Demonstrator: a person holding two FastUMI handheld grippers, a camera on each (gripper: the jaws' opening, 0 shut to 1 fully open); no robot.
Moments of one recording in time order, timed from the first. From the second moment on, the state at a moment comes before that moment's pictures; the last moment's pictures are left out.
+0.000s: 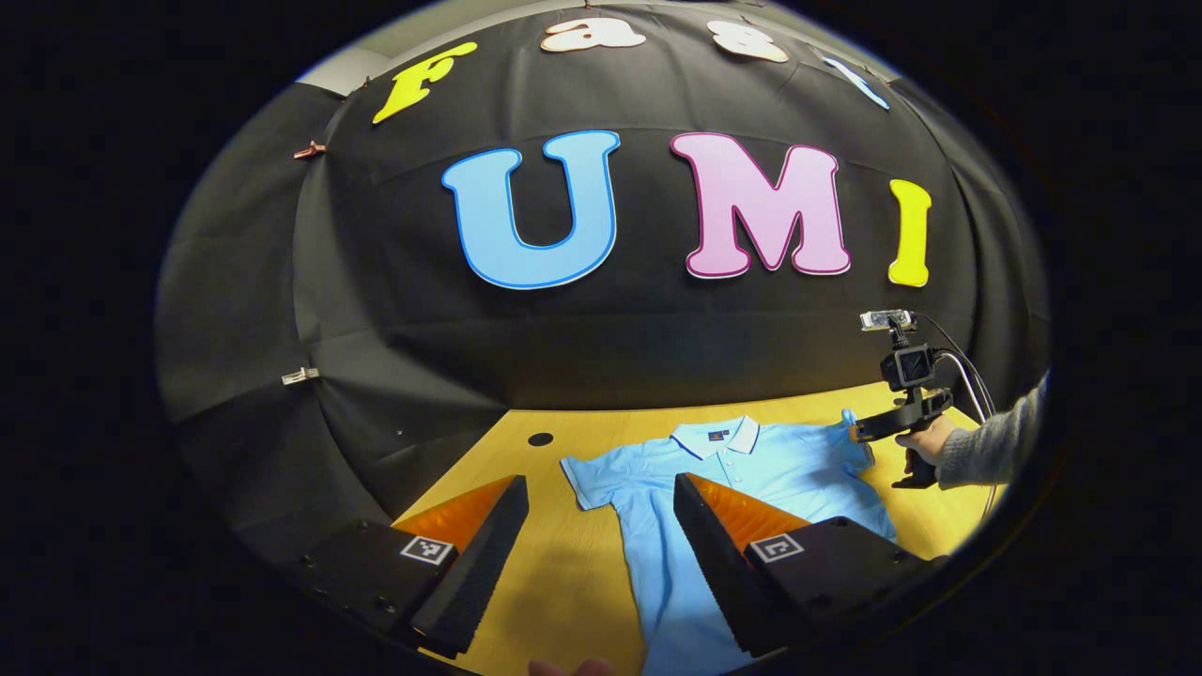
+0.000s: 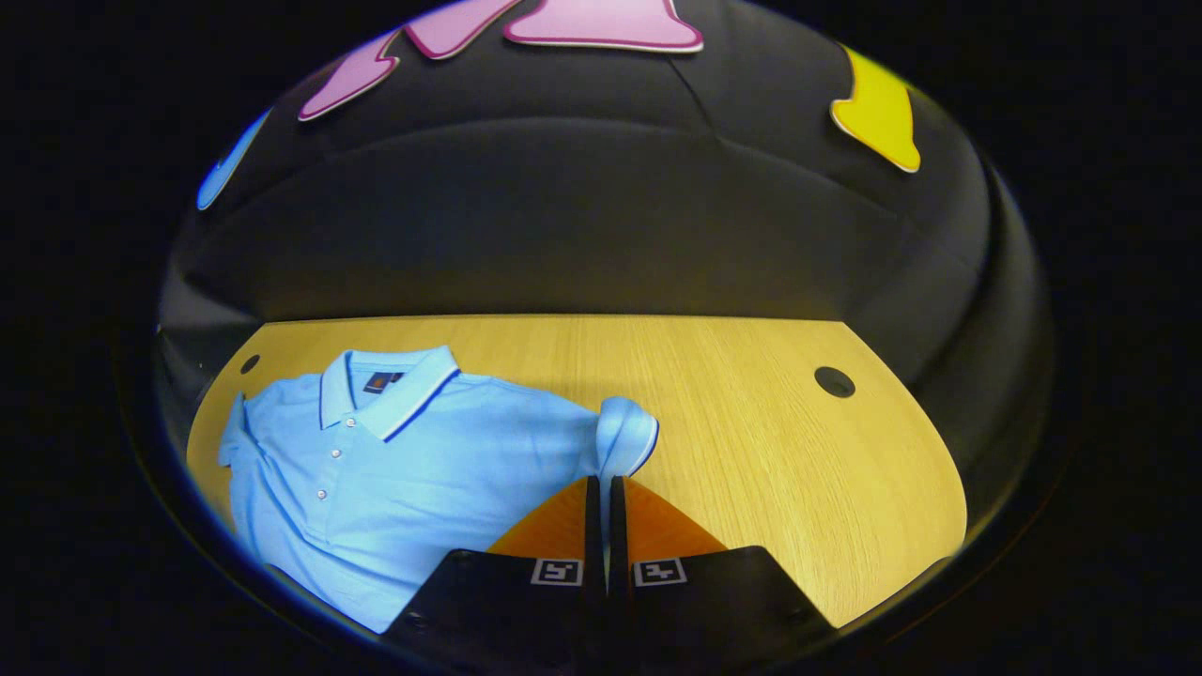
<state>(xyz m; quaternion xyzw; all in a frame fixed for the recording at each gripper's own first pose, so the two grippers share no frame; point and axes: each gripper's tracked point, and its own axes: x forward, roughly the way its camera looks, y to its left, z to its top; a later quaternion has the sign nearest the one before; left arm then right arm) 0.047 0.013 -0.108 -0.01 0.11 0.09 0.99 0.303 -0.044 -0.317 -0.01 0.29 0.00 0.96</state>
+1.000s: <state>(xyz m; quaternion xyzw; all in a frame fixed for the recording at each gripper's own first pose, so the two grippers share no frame) 0.022 0.018 -0.117 -0.02 0.11 0.10 0.99 0.250 0.139 -0.352 -0.07 0.34 0.19 0.92</state>
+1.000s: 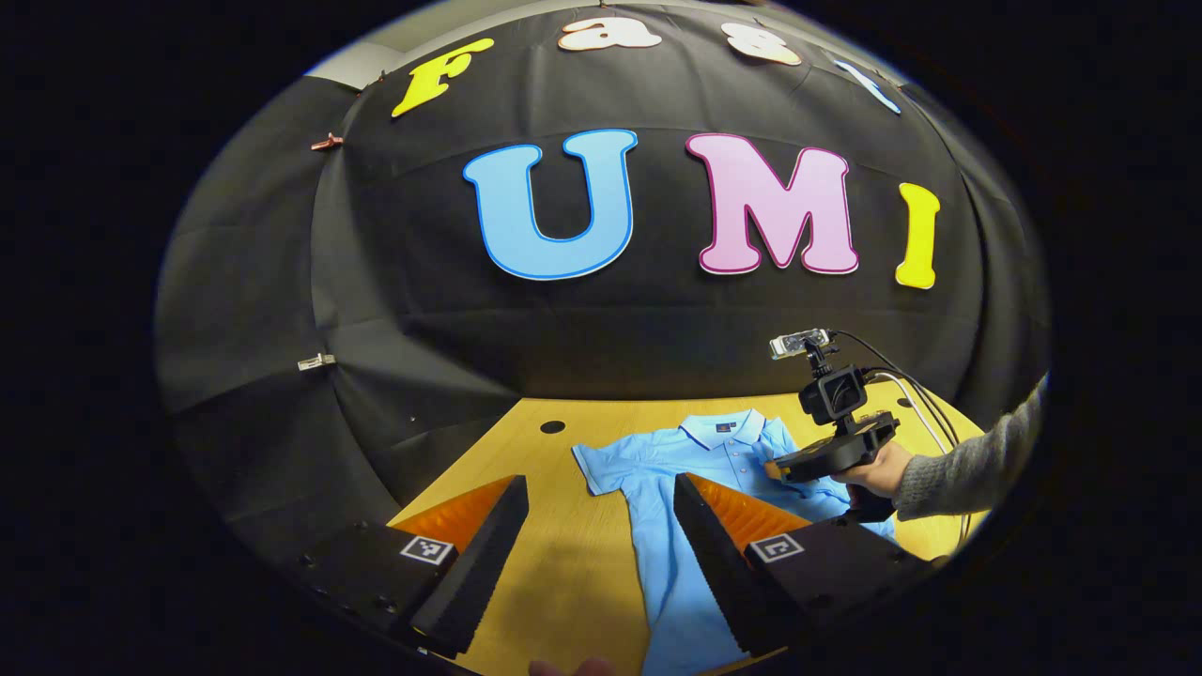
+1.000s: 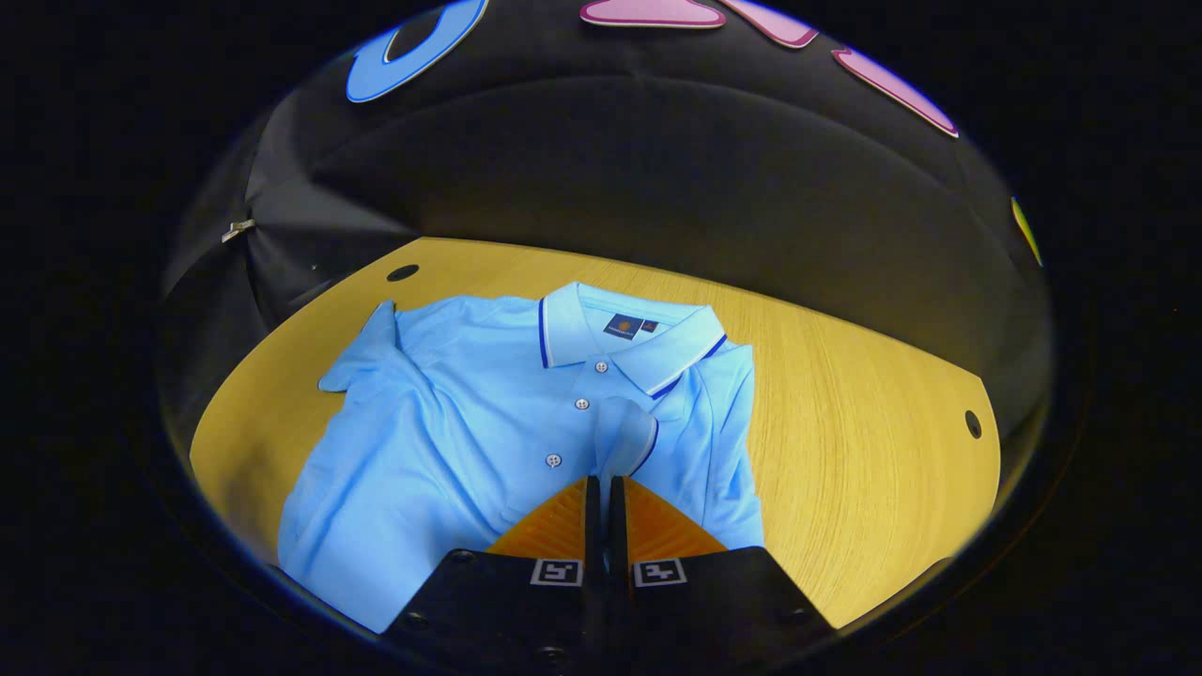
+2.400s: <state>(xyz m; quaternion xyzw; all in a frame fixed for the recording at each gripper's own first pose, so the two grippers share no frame) 0.050 0.010 -0.125 -0.01 0.13 0.08 0.99 0.248 0.123 -0.264 0.02 0.24 0.19 0.95</state>
